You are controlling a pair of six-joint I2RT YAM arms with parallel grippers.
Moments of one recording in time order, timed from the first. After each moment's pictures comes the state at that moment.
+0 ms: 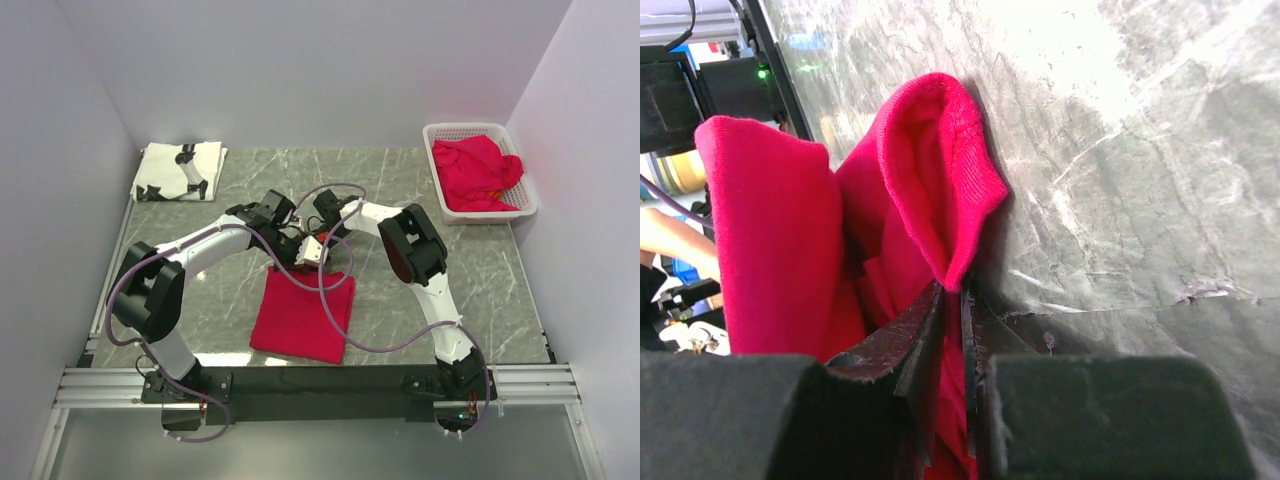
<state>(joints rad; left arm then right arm) -0.58 1.68 1.19 -0.68 0.72 1.15 0.58 2.38 1.70 -0.73 -1.01 0.01</state>
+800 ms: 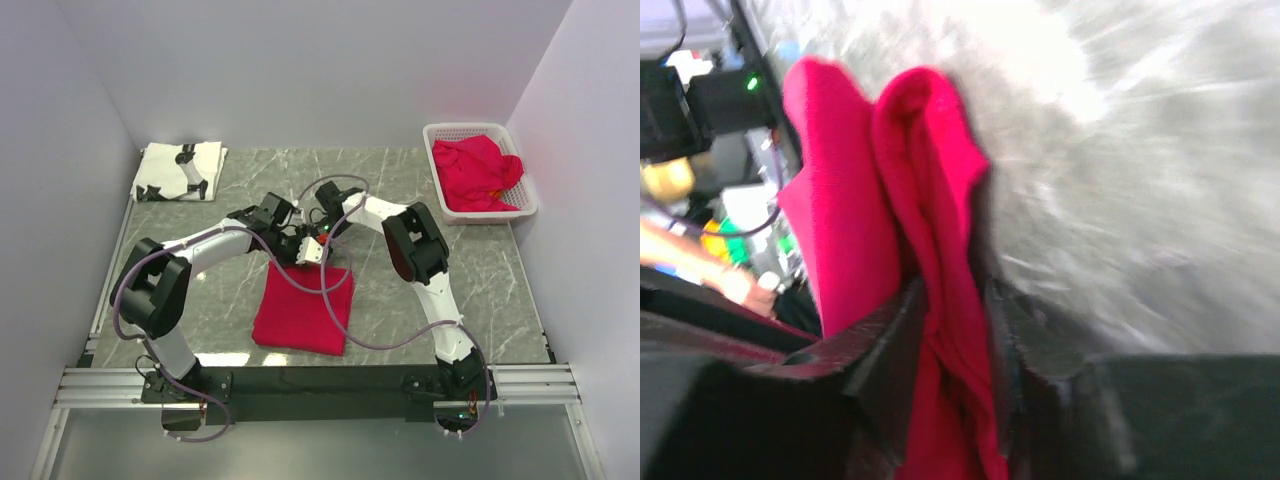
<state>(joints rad) -0.57 1.71 1.12 -0.50 0.65 1.17 0.57 2.38 1.75 -0.79 -0.98 -0.01</state>
